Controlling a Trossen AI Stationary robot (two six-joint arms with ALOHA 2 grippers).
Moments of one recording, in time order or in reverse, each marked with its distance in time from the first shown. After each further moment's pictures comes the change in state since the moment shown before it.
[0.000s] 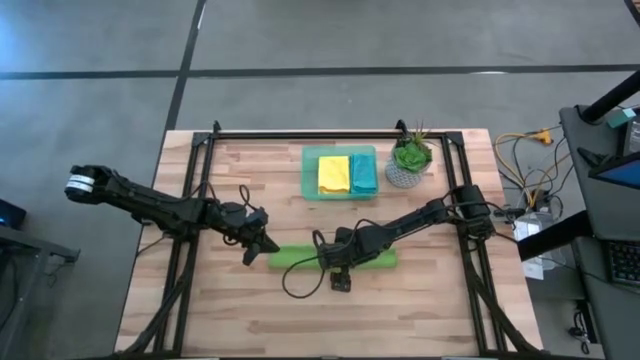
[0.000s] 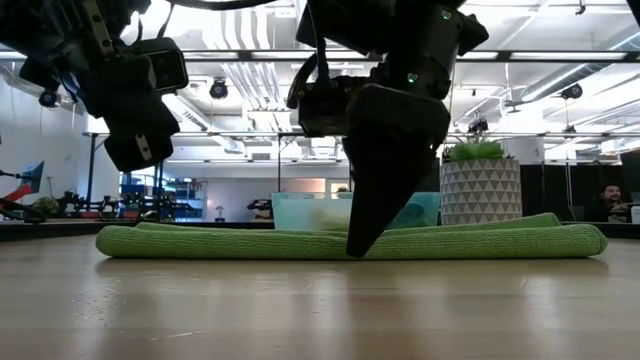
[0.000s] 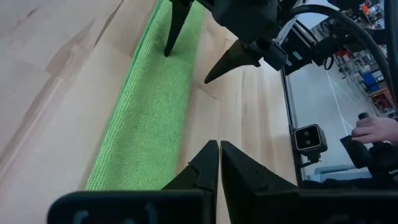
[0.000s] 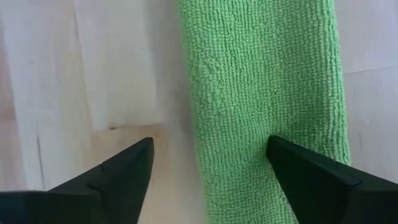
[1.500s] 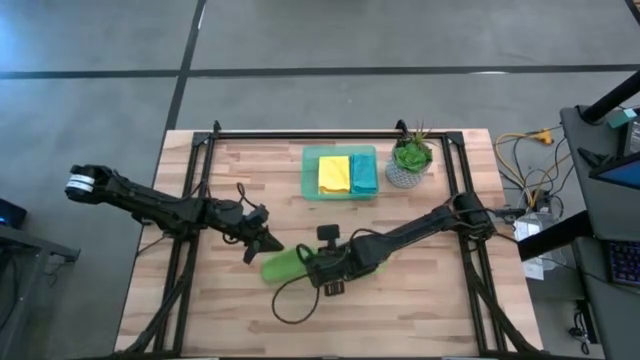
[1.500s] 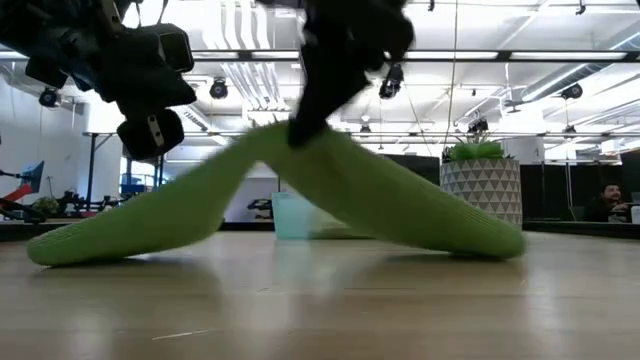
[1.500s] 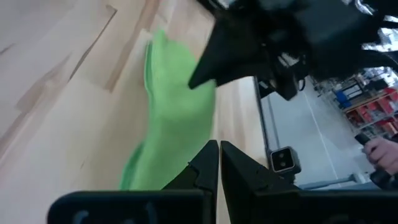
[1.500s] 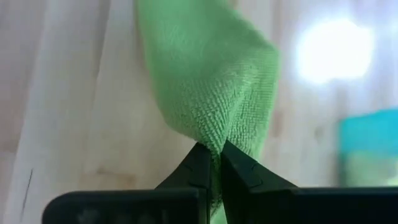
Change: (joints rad) left arm 0.000 0.000 -0.003 0.129 0.000 -0.027; right arm 0.094 -0.004 0.329 -0.218 0.344 -0.302
